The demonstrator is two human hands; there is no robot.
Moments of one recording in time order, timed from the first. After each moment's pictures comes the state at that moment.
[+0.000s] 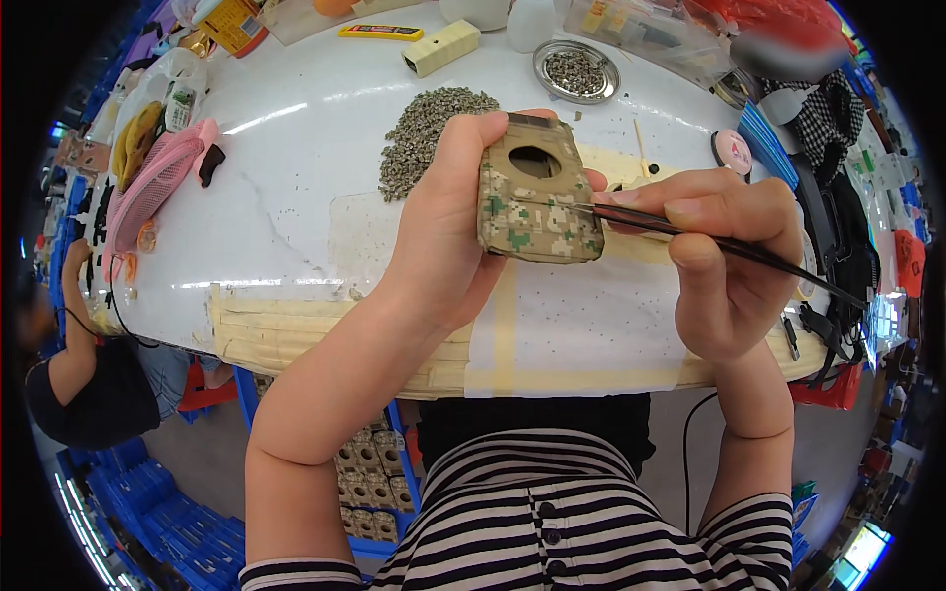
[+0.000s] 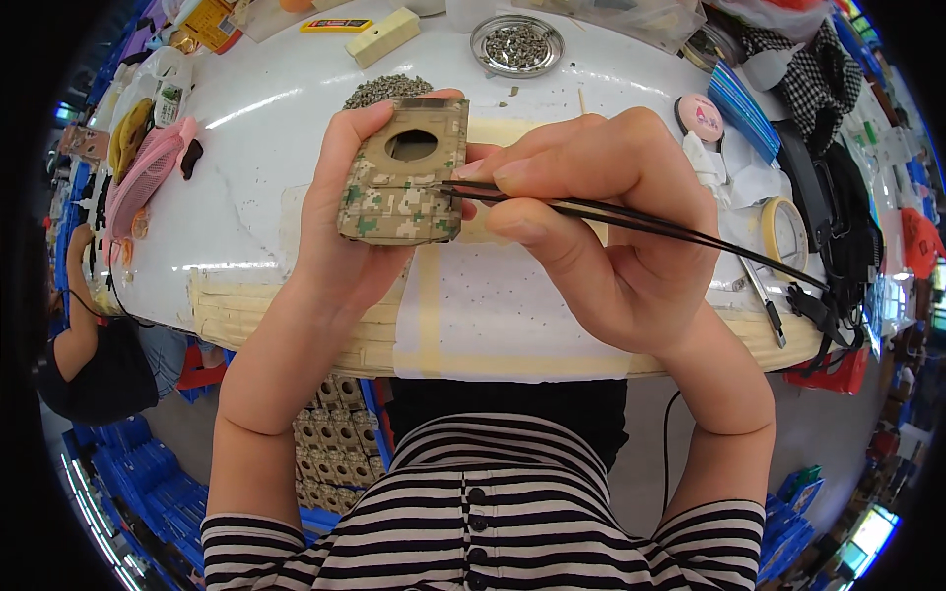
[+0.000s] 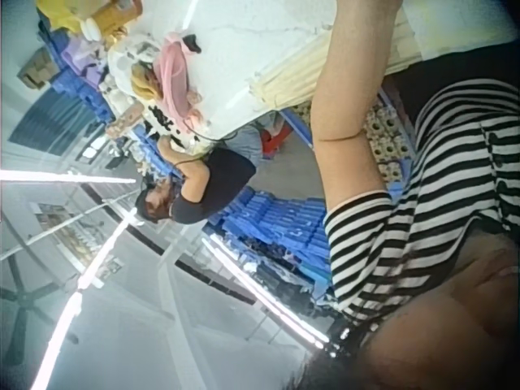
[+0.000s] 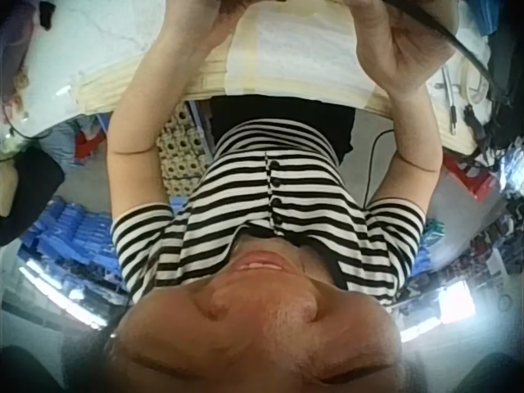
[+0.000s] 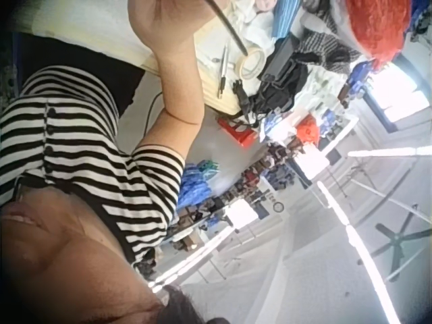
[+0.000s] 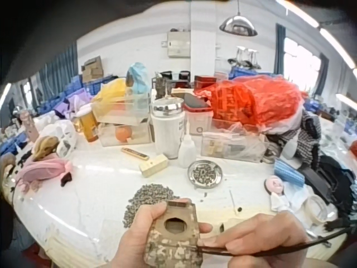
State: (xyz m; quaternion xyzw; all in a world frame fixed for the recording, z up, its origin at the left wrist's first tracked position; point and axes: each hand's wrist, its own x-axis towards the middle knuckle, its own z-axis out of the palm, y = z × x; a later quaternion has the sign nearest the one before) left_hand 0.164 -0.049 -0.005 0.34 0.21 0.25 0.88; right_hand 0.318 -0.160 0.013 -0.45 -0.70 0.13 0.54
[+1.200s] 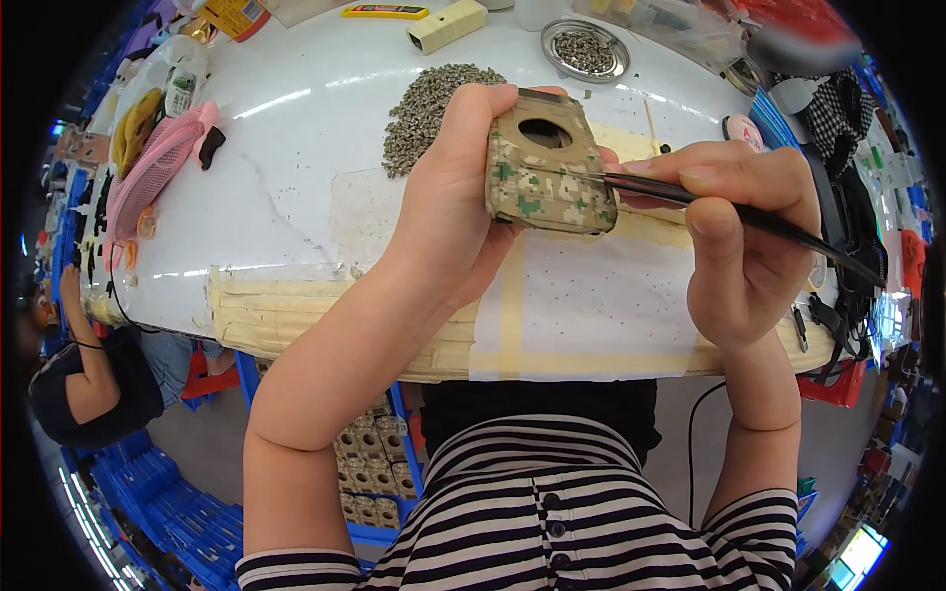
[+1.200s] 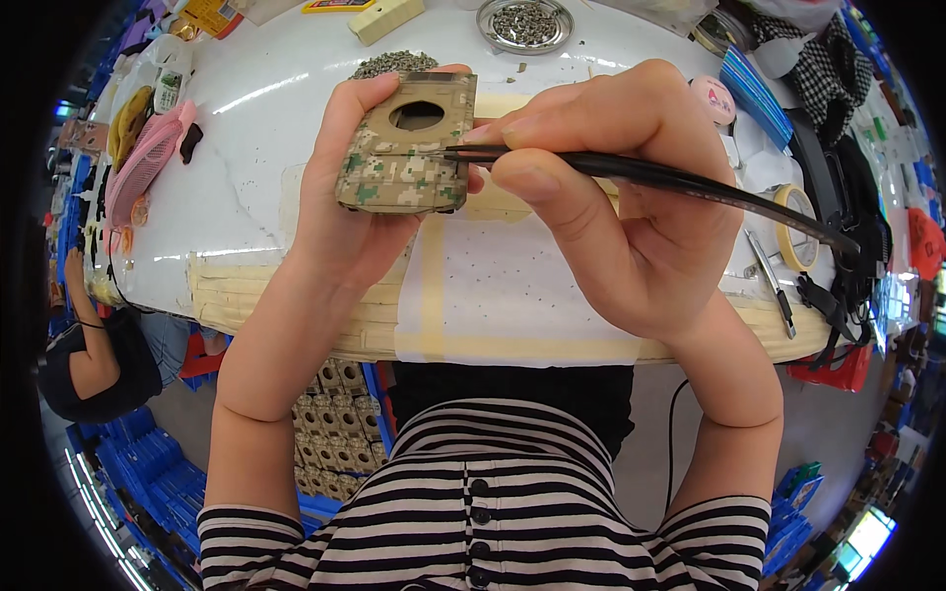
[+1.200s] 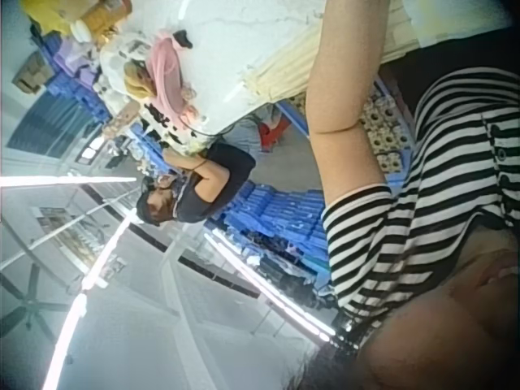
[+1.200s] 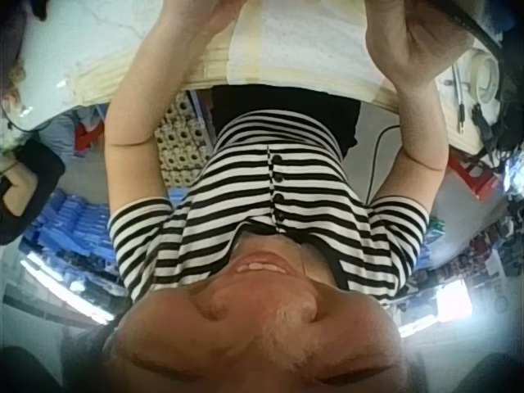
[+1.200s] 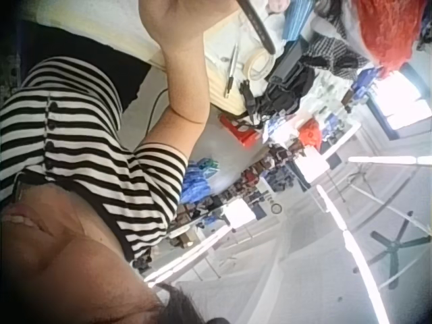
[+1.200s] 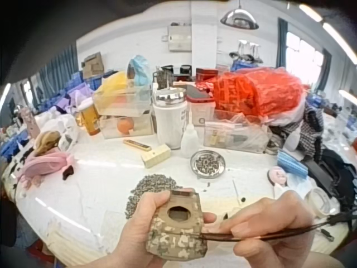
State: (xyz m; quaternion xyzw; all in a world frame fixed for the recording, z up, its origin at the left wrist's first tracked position) left_hand 0.163 -0.052 -0.004 0.35 0.22 0.26 0.87; right_hand 0.317 -0.161 0.014 -0.47 -0.70 0.09 0.52
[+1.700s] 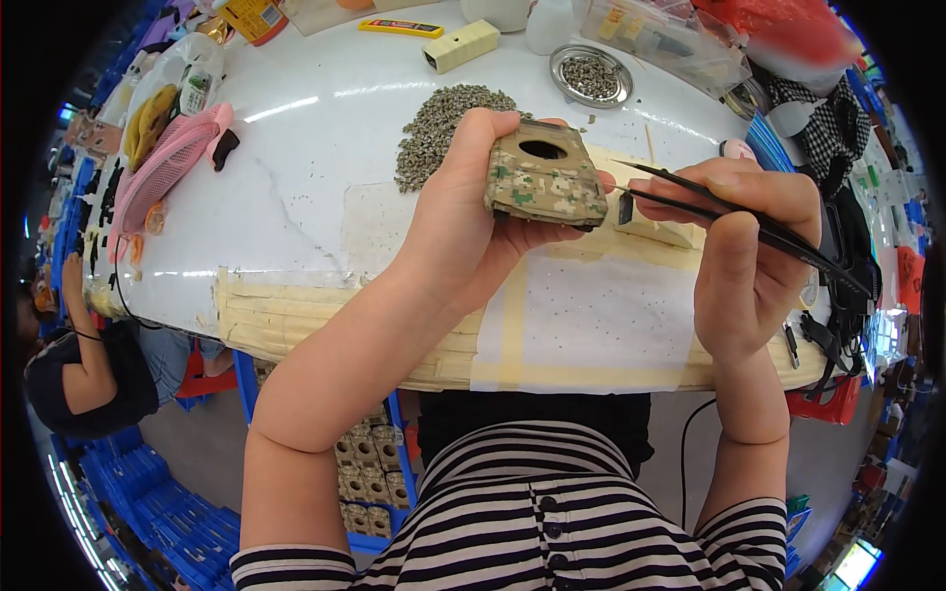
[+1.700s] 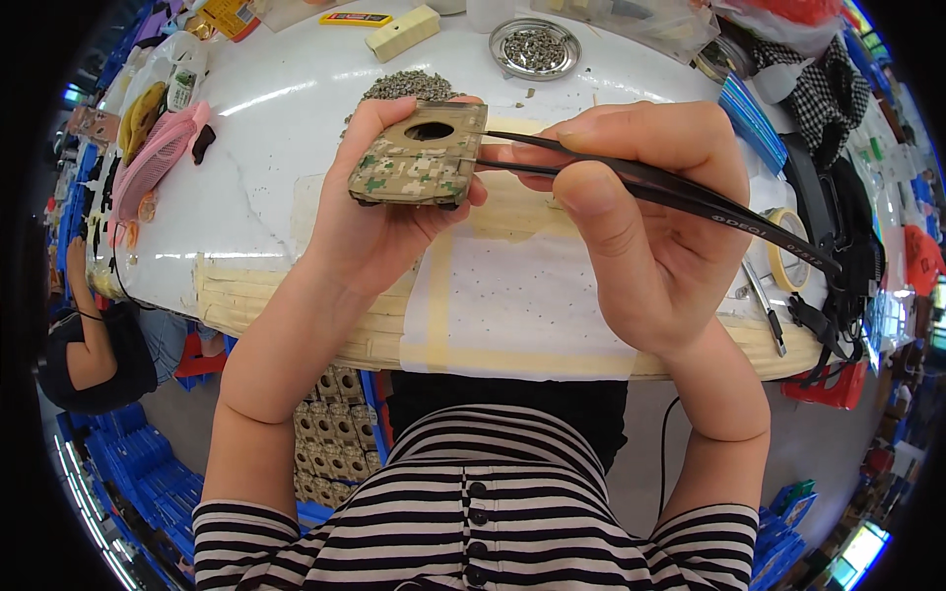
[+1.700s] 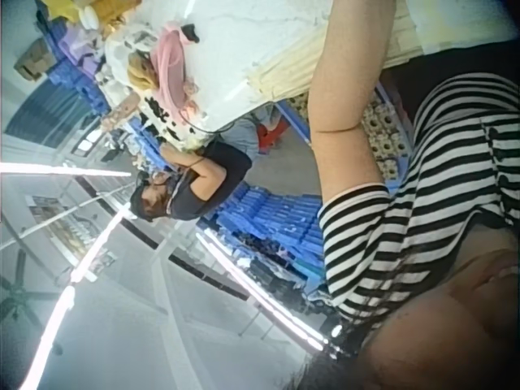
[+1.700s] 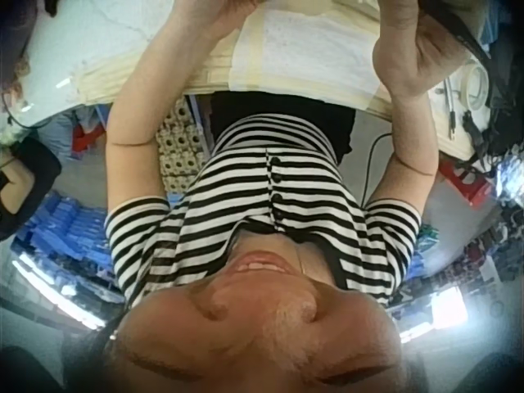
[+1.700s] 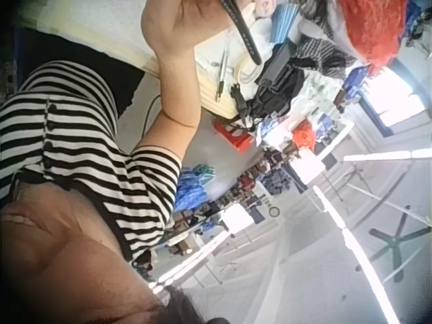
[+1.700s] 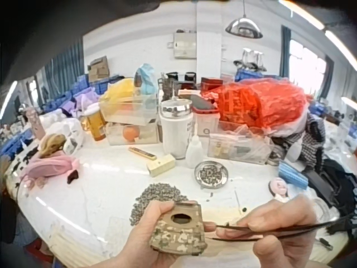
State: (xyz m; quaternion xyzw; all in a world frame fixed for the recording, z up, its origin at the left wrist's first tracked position) left_hand 0.162 -0.045 -0.007 0.33 0.25 0.24 0.88; right_hand 0.316 -0.162 0.014 -0.48 -0.66 0.10 0.57
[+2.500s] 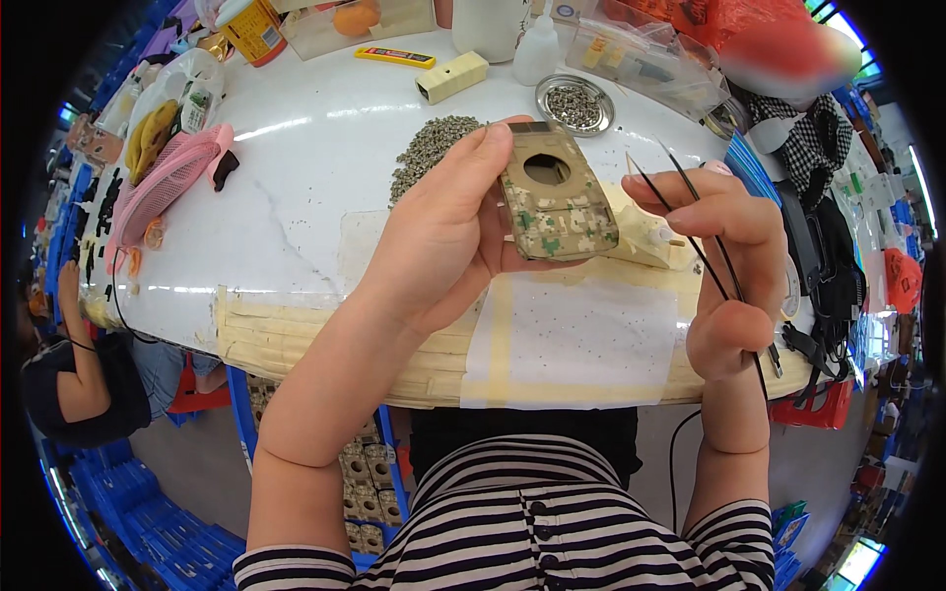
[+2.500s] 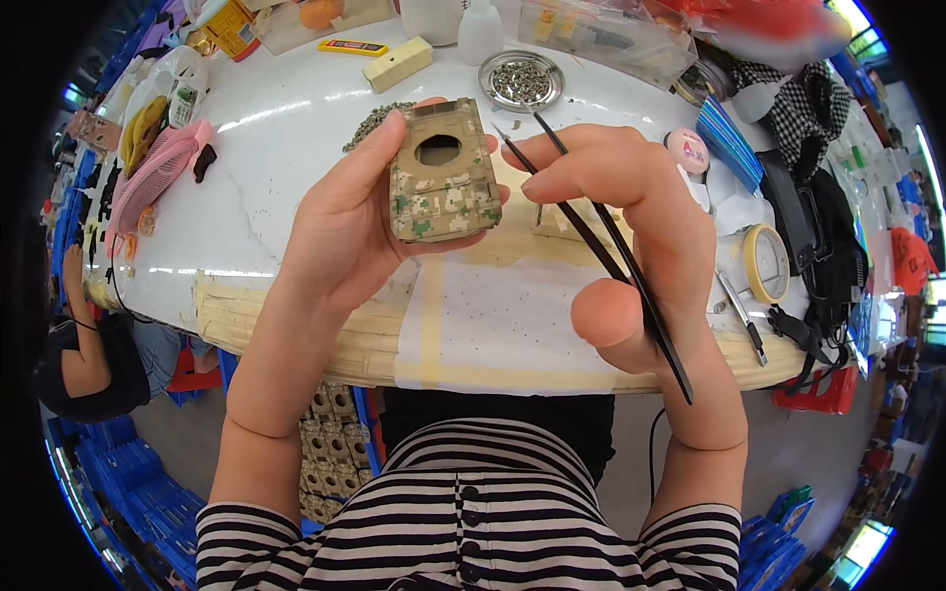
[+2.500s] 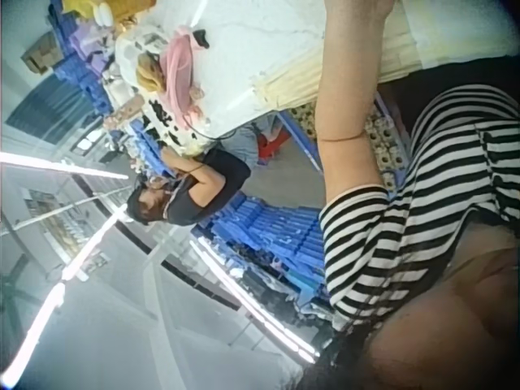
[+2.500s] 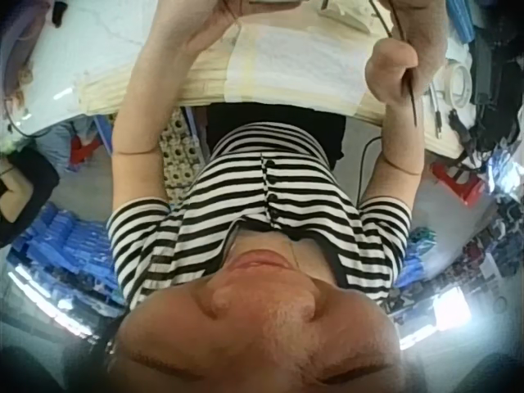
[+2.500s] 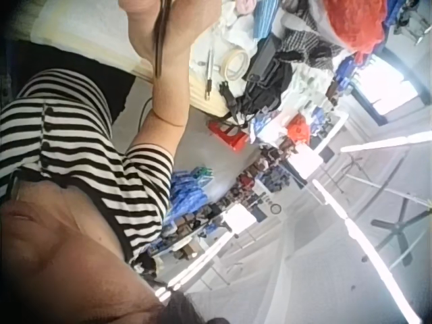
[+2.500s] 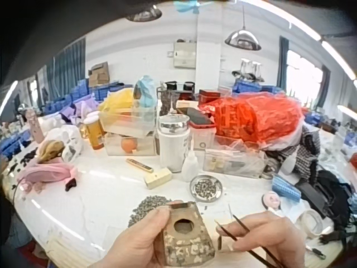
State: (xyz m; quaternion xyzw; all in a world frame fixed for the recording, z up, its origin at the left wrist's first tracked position) left_hand 0.157 -0.043 0.007 0.39 0.19 0.25 0.86; right_hand 0.320 -0.170 0.030 -0.54 -0.65 0.12 0.53
